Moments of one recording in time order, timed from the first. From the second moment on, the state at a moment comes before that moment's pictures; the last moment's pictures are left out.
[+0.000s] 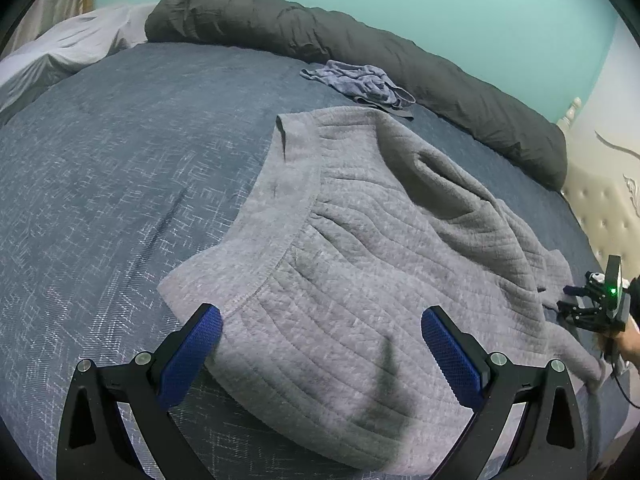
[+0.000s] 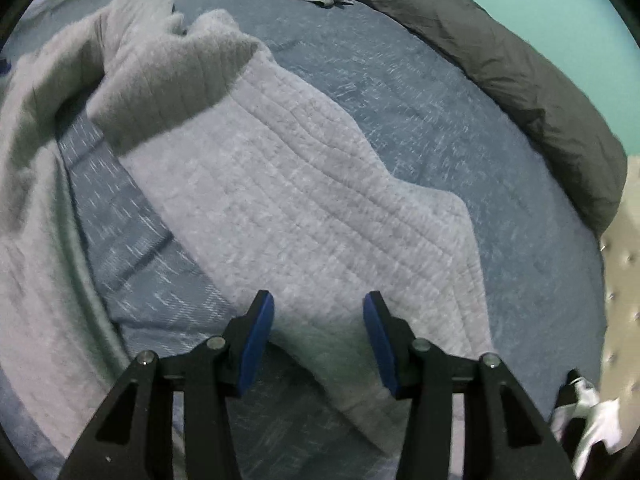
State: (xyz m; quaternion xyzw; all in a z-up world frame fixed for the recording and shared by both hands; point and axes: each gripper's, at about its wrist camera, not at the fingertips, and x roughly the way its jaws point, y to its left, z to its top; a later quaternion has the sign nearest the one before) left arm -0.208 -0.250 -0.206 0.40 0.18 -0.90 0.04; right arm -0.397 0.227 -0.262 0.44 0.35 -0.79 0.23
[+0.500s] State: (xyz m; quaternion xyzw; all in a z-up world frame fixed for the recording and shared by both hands) left arm -0.208 -0.248 -0.205 0.40 0.18 -0.90 0.04; right arm -0.382 0.265 -0.241 0.43 0.32 -0.82 0.22
